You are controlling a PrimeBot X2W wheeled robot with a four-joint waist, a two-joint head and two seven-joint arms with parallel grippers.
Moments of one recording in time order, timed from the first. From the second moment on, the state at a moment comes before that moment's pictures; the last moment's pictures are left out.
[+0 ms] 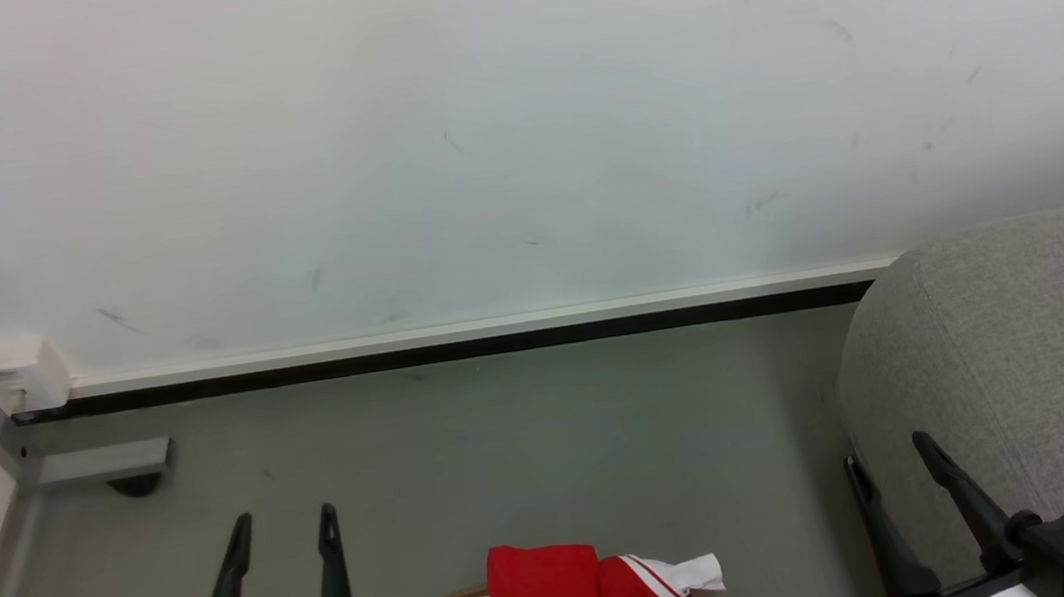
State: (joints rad) left arm -0.01 0.06 -0.05 0.13 -0.03 0.07 -0.26; right arm -0.08 -0.10 0.21 0.26 0.29 0.13 -0.26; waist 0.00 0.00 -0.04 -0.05
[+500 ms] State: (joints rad) left arm -0.02 0.05 -0.04 0.12 -0.03 0.06 -0.26; right arm -0.10 -0.10 0.19 0.24 0.30 0.13 -0.26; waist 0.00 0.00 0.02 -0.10
